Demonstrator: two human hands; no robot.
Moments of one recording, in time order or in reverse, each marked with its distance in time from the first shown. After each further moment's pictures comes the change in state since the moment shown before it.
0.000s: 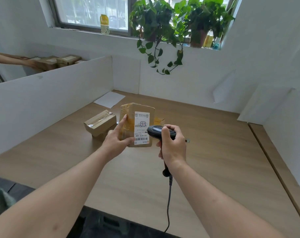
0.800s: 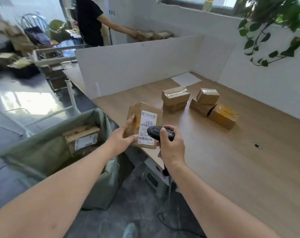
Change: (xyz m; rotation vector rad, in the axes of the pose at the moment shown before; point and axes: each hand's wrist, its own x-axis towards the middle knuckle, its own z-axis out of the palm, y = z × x) left_hand -0.259 -0.095 -0.115 0.017 0.323 -0.267; right_hand -0.185 0.051 0.114 -0.022 -0.571 0.049
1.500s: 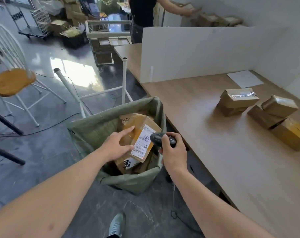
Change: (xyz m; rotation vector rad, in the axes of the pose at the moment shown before) left_hand -0.053 -0.197 -0.193 0.234 0.100 -0.279; right_hand -0.051 0.045 0.230 -0.161 -0.242 0.126
